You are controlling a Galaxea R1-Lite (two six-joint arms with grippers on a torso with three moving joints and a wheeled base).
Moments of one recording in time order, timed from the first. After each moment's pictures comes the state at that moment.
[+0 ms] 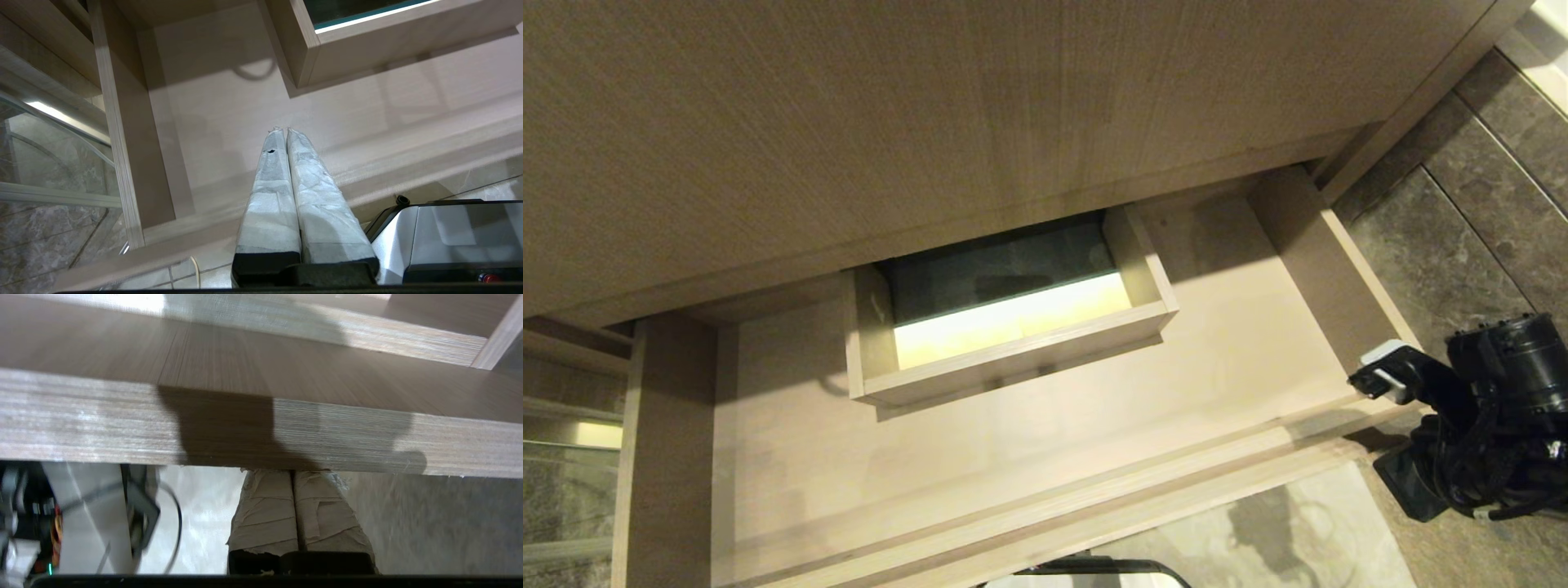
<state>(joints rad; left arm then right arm) 0.00 0.00 0.00 0.00 0.00 0.00 0.28 1.45 -0.60 -0.05 -0.32 -0.28</state>
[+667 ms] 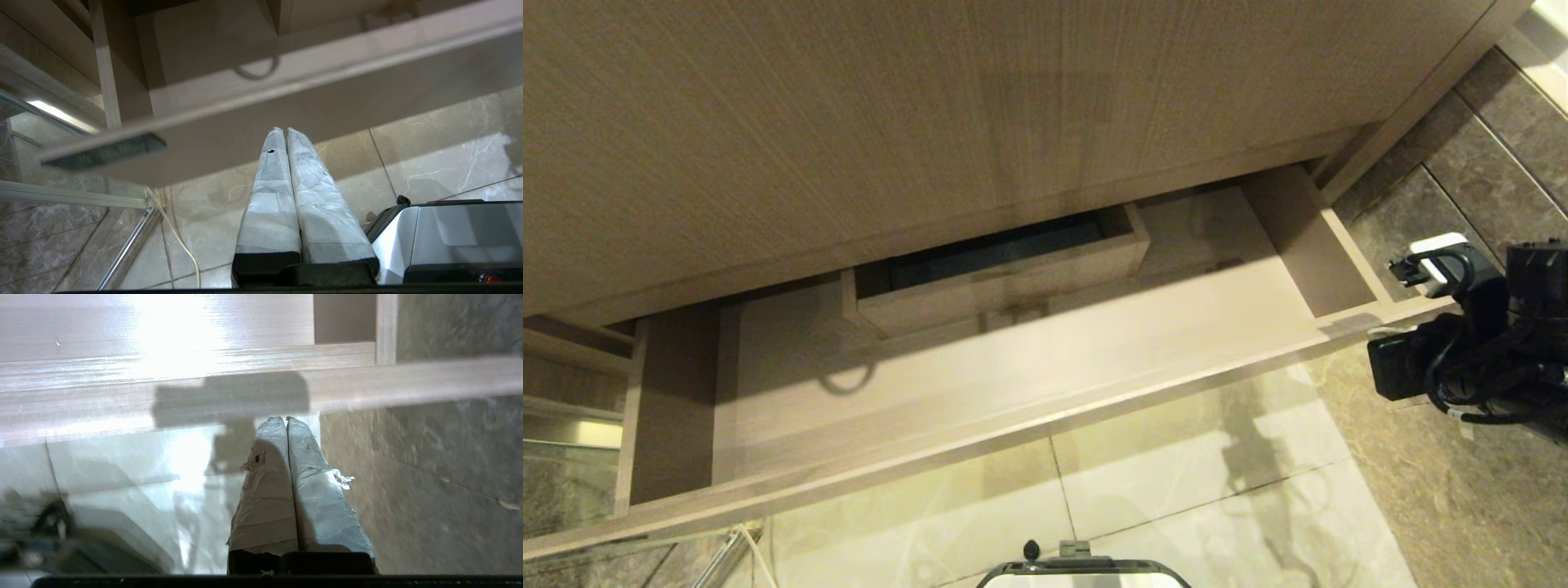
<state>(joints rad) 0.00 0.00 0.00 0.00 0.00 0.00 0.23 1.46 -0.65 -0.42 -0.33 -0.19</state>
